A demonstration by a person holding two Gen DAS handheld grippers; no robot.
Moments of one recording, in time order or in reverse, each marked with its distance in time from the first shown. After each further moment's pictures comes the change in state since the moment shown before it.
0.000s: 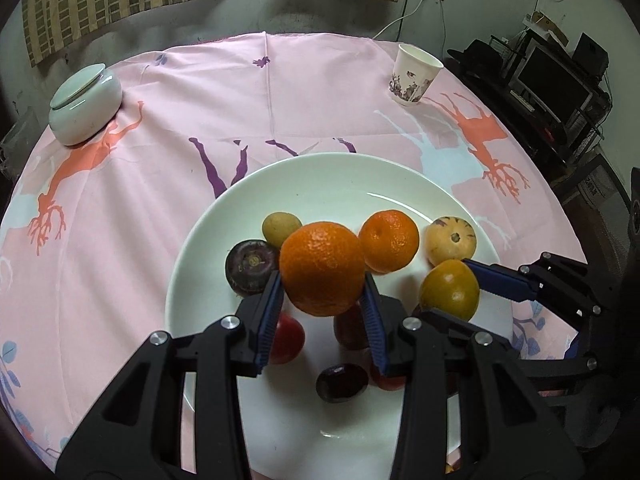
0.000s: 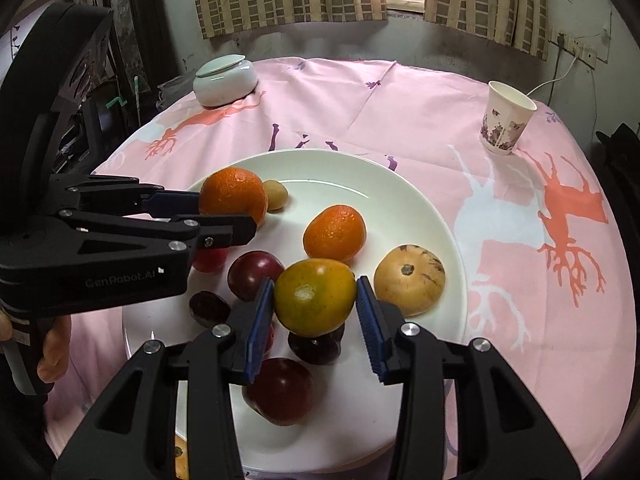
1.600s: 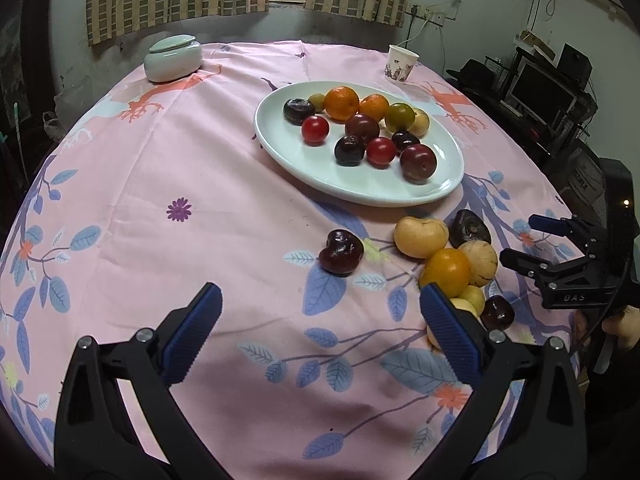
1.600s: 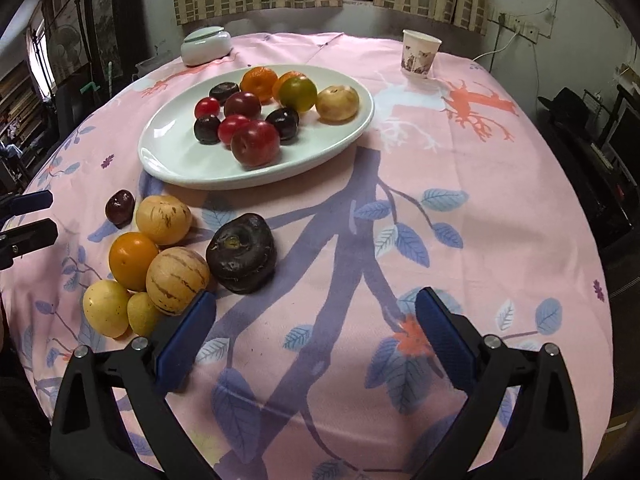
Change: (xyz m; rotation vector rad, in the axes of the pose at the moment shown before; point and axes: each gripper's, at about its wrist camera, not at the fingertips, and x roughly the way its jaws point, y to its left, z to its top) left arm -0.118 0.000 -0.210 -0.047 -0.138 0.051; right arm -0.079 0.003 -0.160 0.046 0.041 -0.135
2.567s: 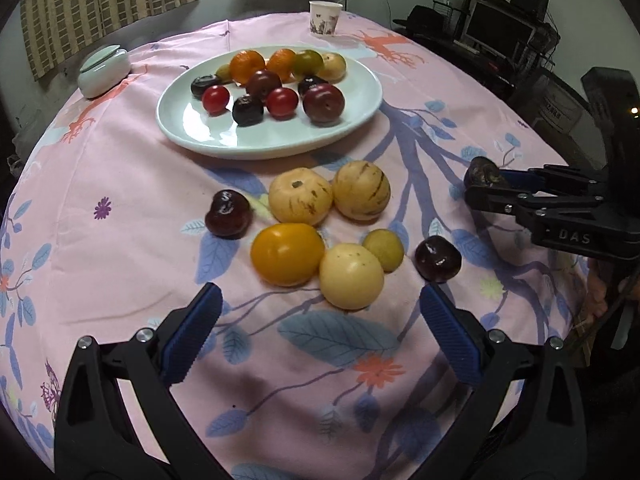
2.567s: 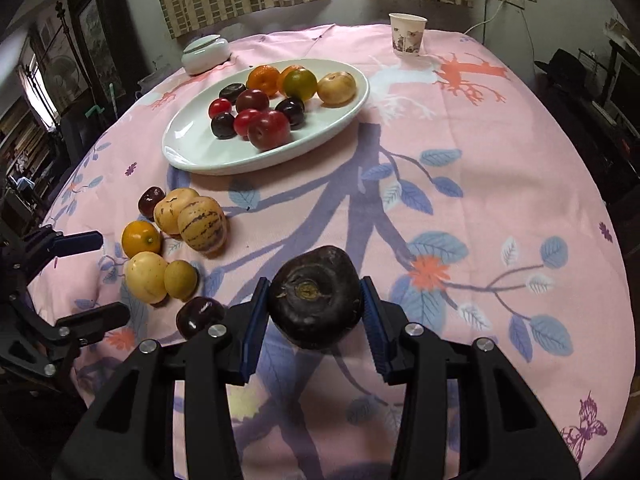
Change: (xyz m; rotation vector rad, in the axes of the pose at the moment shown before) left arm 0.019 -0.072 -0.022 0.197 0.136 -0.056; right arm -0.035 -0.007 -0.025 0.127 0.006 0.076
